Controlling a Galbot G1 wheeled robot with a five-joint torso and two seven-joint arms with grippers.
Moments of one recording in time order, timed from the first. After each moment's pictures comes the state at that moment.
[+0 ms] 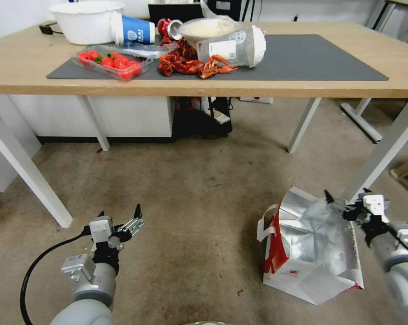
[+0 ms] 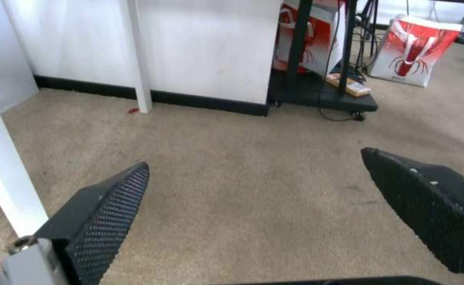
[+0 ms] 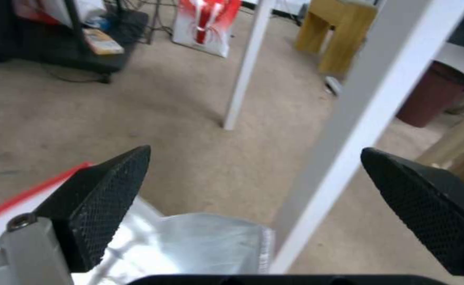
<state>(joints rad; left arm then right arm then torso) 1.76 -1.26 -0.46 -2.36 -0.43 0.22 -0.42 -1.56 1.08 0.94 2.04 0.34 -0.36 -0.03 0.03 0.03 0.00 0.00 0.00</state>
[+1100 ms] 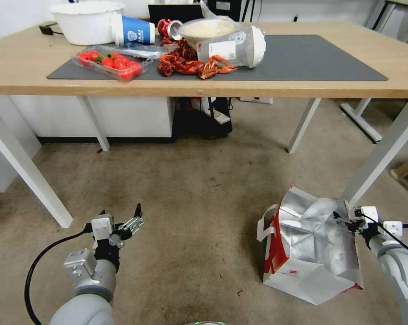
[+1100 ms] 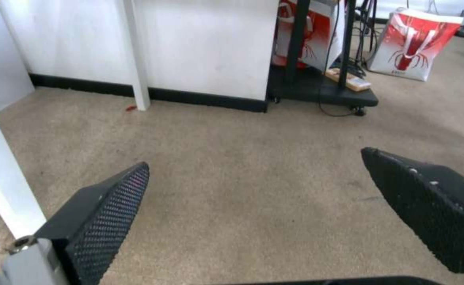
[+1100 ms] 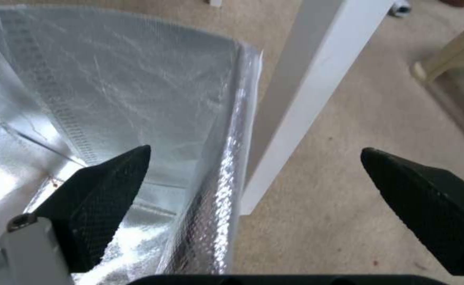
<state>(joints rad) 1.73 -1.22 -0.46 -2.34 -0.46 0.23 -0.43 -1.38 1.04 0.83 1.66 0.33 -0.46 -0.08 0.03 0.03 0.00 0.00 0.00</state>
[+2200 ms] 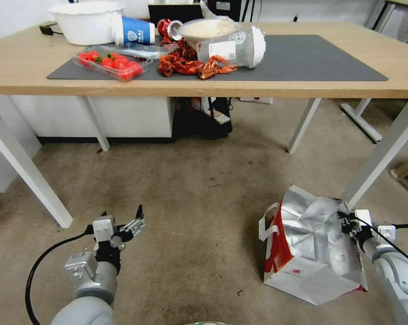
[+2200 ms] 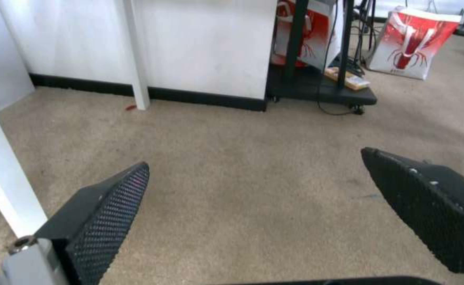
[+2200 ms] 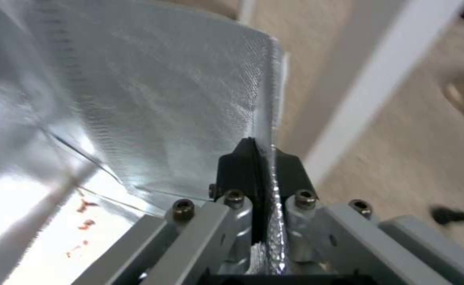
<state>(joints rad) 1.74 -1.22 -0.45 -2.34 -0.45 0.23 -0.43 -1.37 1.05 0.80 1.61 0.34 -0.40 -0.10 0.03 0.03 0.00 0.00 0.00</state>
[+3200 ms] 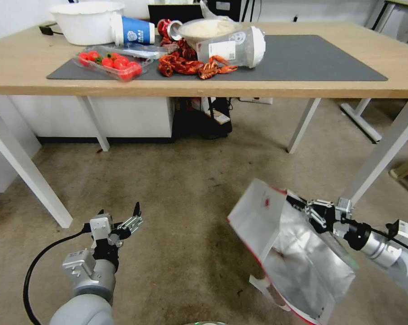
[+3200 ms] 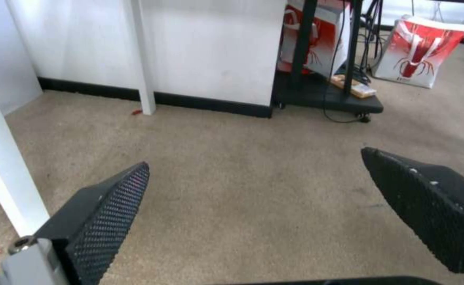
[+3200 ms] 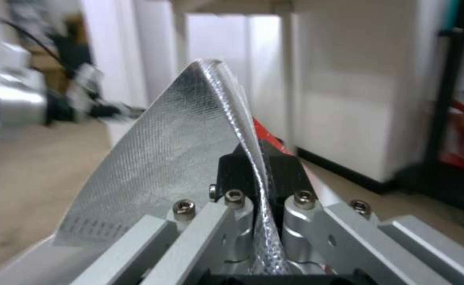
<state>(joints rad) 1.75 -1.23 -0.46 -2.35 -0.44 0.22 -0.43 -1.44 1.01 0.80 1.64 0.44 -0.06 -0.41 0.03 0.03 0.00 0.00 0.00</state>
